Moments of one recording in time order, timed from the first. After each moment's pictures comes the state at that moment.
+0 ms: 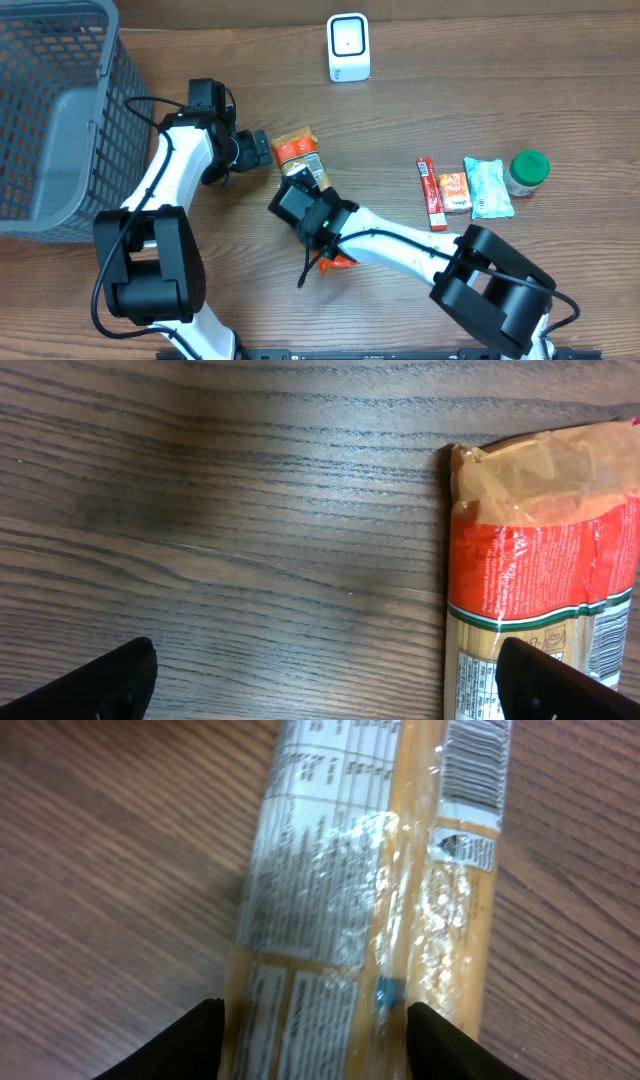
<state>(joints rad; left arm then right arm) 0.03 1.86 1.31 -0.79 0.10 -0.27 1.01 2.01 1.31 -0.43 0.30 0.38</state>
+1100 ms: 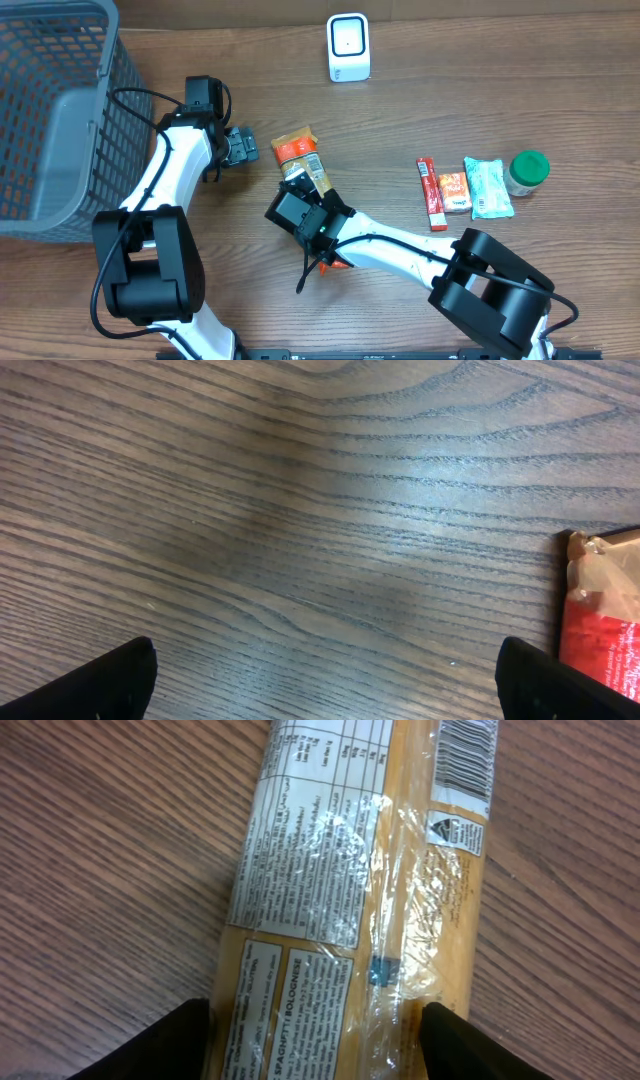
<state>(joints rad) 0.04 1.86 1.31 -0.73 -0.13 -0.27 1.03 2.01 1.31 -0.46 0.35 0.38</state>
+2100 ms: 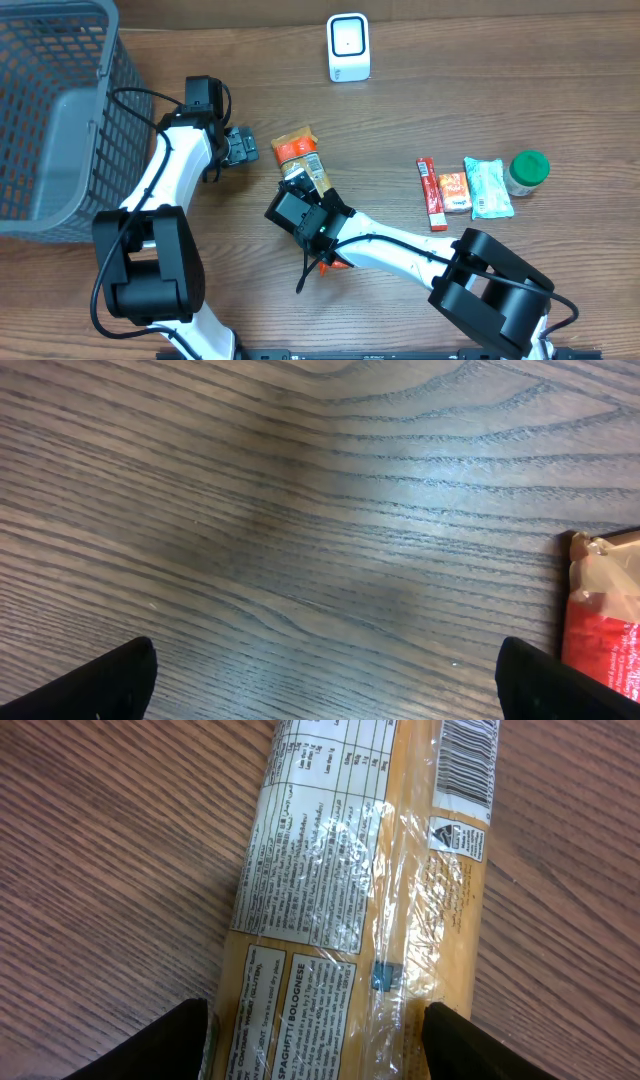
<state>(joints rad) 0.04 1.86 1.31 -0.73 -0.13 -0.27 1.03 2.01 1.31 -0.45 0.35 0.38</state>
